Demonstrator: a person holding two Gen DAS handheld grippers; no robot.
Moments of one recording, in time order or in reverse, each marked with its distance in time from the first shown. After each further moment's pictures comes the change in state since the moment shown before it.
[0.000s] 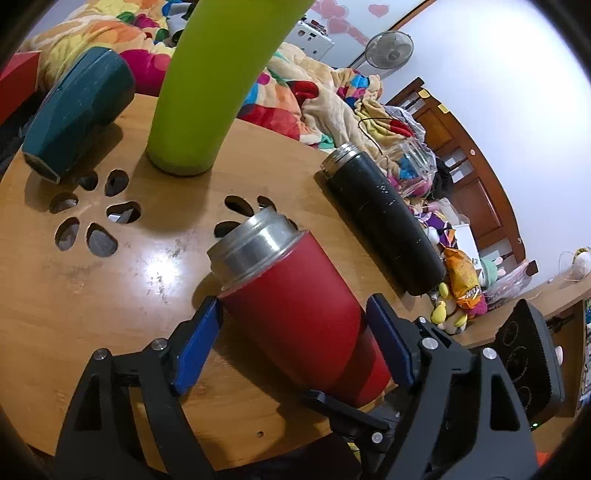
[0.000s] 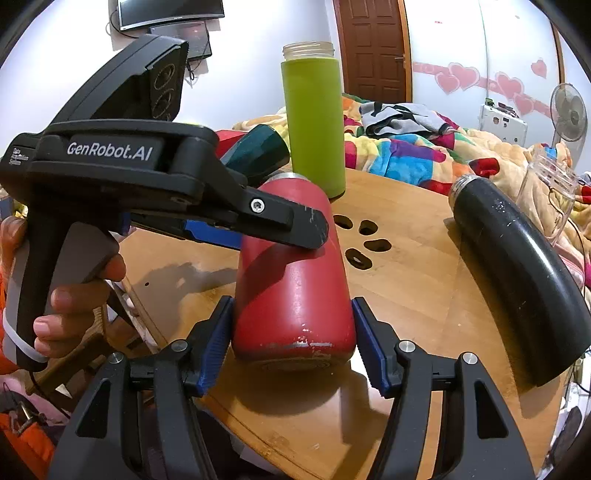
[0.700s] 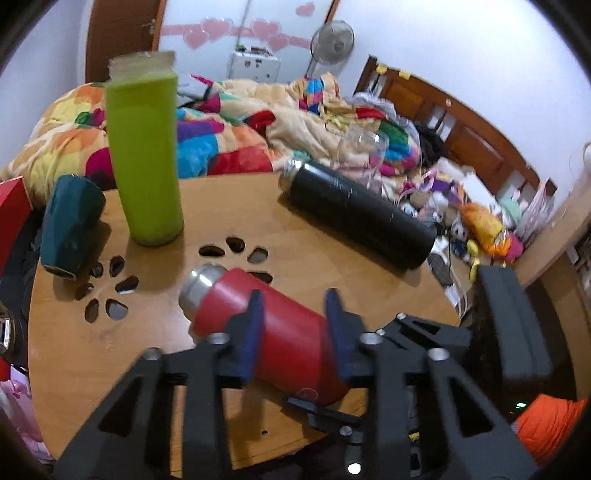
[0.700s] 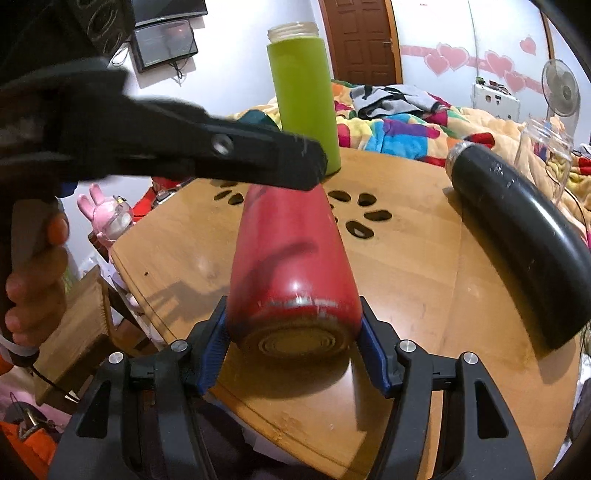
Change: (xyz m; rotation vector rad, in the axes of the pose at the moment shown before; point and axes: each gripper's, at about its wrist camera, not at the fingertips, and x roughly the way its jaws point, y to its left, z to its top) left arm -0.012 -0.064 -0.013 0.371 -0.087 0.138; right arm 0.005 -0.002 -0.015 0.073 0.036 -0.003
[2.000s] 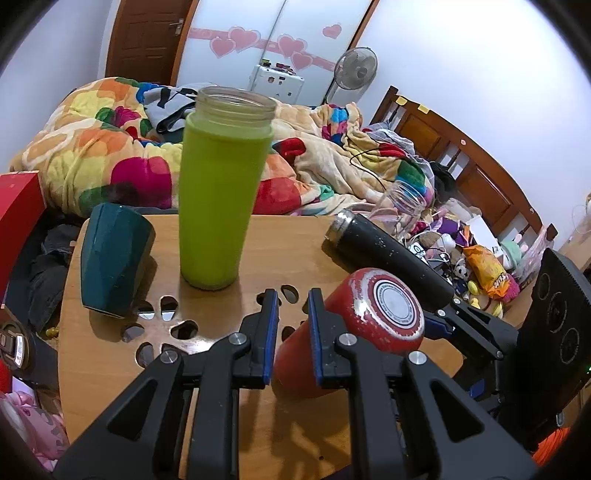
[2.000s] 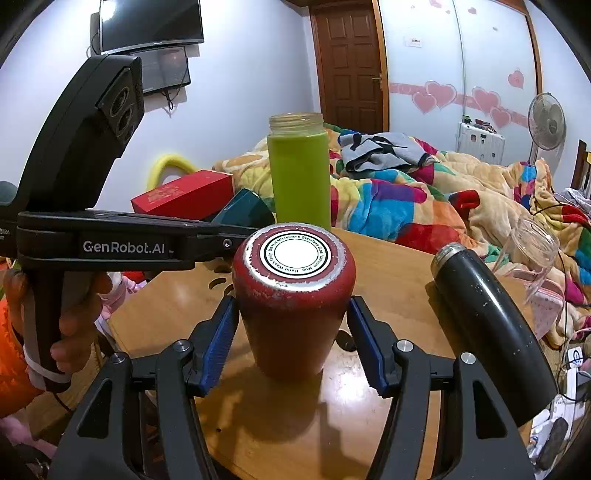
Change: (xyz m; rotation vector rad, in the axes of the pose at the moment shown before) left arm -0.025 0.064 0.035 -0.112 -0.075 -0.019; right arm -0.023 0.016 0.075 -0.029 -0.126 -0.083
